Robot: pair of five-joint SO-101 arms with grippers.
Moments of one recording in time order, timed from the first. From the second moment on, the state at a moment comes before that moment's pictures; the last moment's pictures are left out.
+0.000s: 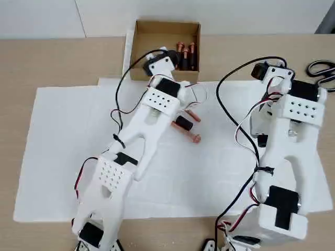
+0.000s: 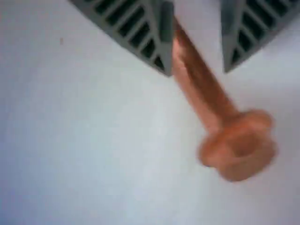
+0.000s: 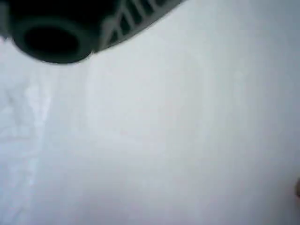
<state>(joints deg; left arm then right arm) 24.3 49.3 -45.5 75.6 53.7 13.5 1.1 -2.3 92.6 13.8</state>
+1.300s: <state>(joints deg) 24.3 53.1 -45.2 76.0 53.8 13.5 1.1 -2.0 92.6 13.8</state>
